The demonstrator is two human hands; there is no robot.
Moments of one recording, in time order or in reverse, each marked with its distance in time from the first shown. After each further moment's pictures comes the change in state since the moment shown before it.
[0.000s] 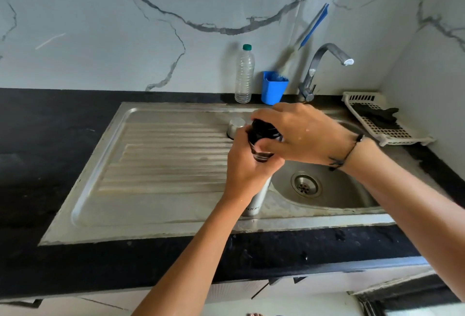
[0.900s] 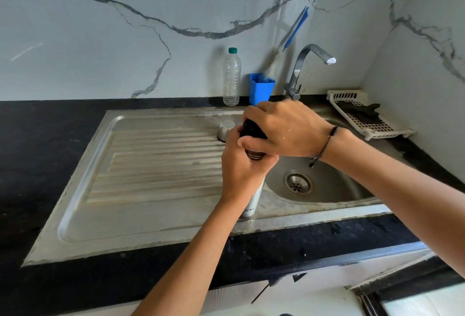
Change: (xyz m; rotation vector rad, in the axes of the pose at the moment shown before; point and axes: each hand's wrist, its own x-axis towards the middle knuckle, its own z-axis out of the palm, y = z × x) left_hand -0.003 0.001 0.004 -0.055 0.025 0.038; right_hand 0.012 0.009 0.020 -0.170 0.218 -0.176
